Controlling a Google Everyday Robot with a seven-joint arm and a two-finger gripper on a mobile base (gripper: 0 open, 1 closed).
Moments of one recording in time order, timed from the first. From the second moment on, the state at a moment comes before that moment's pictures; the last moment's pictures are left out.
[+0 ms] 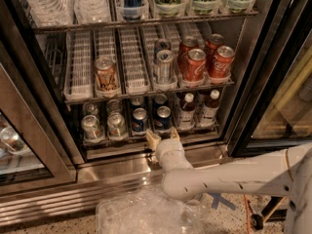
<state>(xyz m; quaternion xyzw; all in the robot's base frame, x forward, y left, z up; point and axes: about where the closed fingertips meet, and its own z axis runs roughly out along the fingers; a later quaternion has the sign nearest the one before) 0.636 -0.027 0.601 -0.04 0.78 0.11 0.61</state>
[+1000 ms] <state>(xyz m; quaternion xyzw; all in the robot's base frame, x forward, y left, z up) 0.683 -0.042 0.593 -0.04 0.79 0.10 0.61</state>
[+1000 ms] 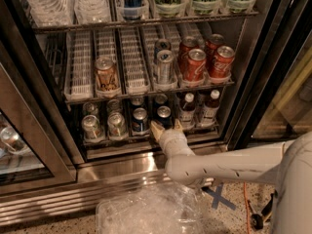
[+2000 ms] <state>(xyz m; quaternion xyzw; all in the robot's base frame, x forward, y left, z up) 0.724 -0.050 0.591 -0.02 0.78 0.11 0.62</state>
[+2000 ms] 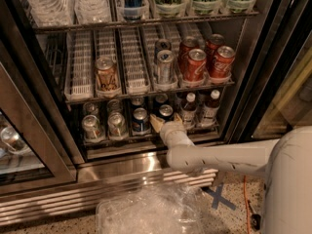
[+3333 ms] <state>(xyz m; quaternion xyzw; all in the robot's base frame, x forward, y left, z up) 0.718 -0.045 0.610 -0.04 0.77 0.11 0.63</state>
